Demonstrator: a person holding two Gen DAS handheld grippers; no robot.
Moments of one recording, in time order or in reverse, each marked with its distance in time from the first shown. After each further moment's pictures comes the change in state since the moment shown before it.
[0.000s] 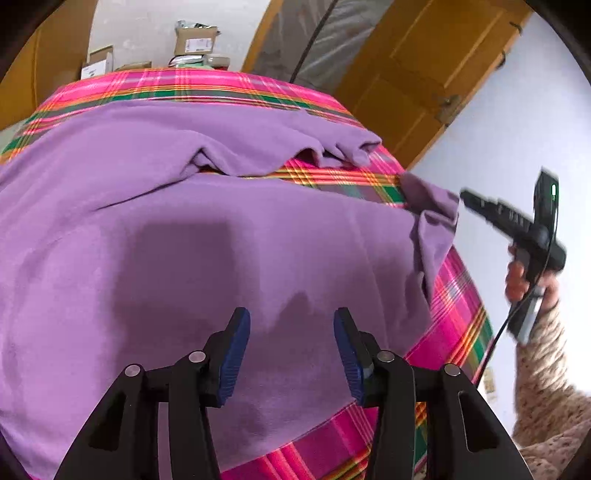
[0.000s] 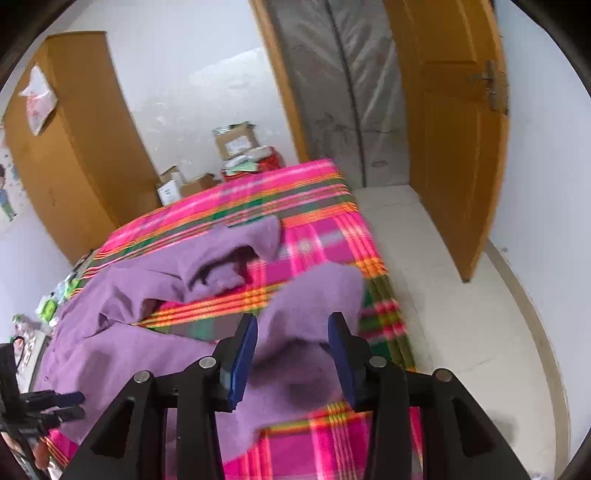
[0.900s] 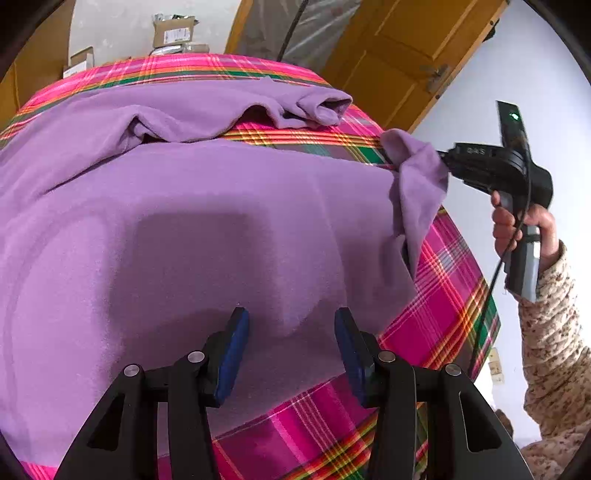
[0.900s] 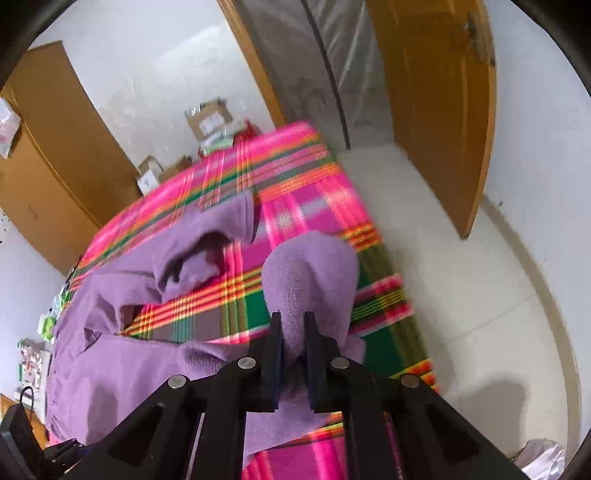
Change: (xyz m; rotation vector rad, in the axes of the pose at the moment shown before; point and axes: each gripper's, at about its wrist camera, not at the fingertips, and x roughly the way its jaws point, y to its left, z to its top) left arm 0.029 -0.050 -0.026 0.036 0.052 0.010; right arm 0.026 -0.026 -0.002 0.145 0.075 -0.043
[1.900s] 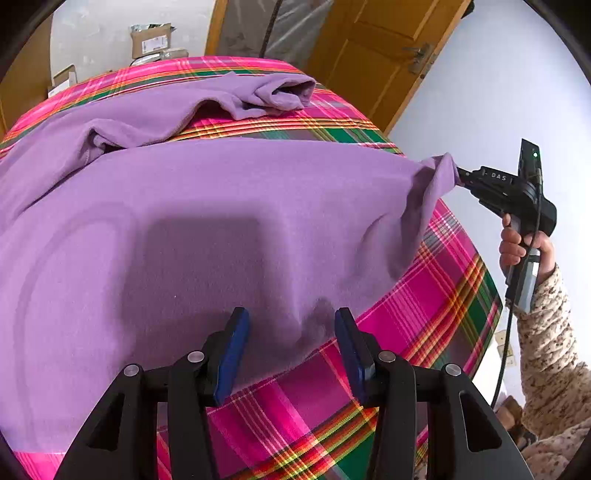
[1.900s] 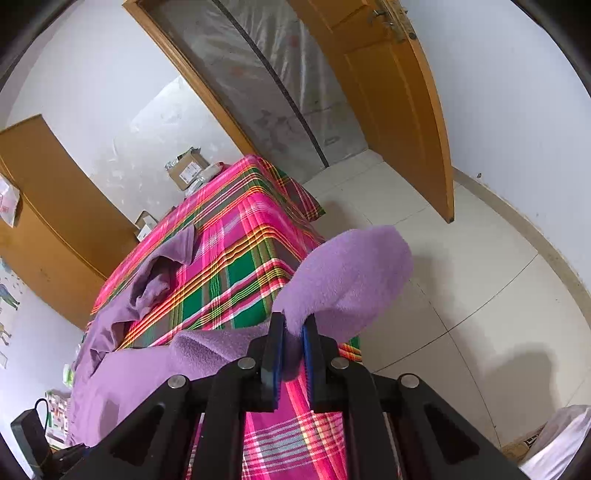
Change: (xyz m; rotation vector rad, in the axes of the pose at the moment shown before) left arm 0.013 -0.038 -0.008 0.081 0.025 0.029; right arm -0.031 -0.119 -0.047 0.206 -0.106 0.080
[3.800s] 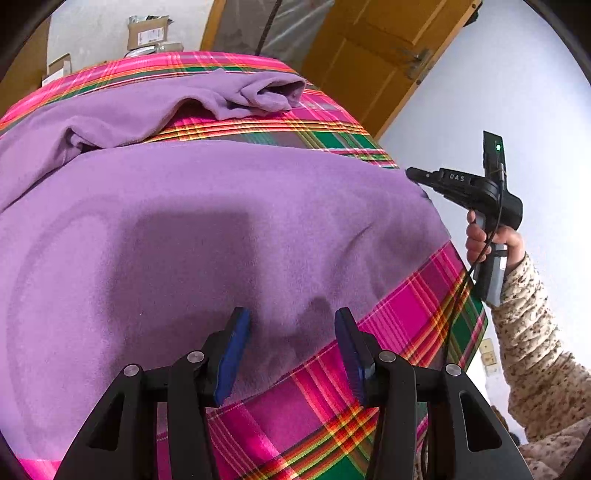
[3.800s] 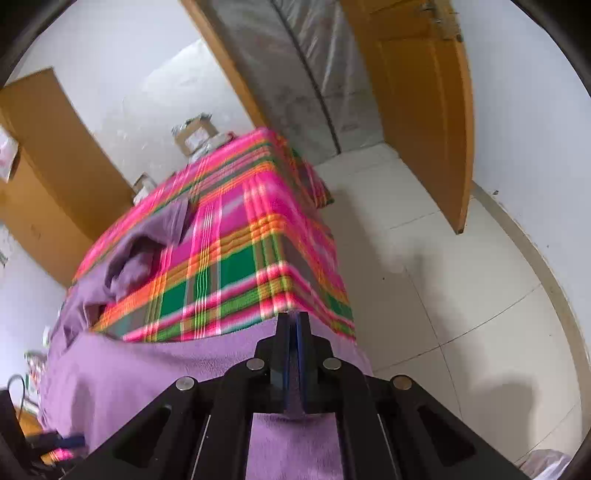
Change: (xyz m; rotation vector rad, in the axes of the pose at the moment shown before) left arm 0.014 0.001 0.013 -0.031 0.005 -0.068; right arm 0.054 0.021 0.022 -0.124 0.058 -0.036
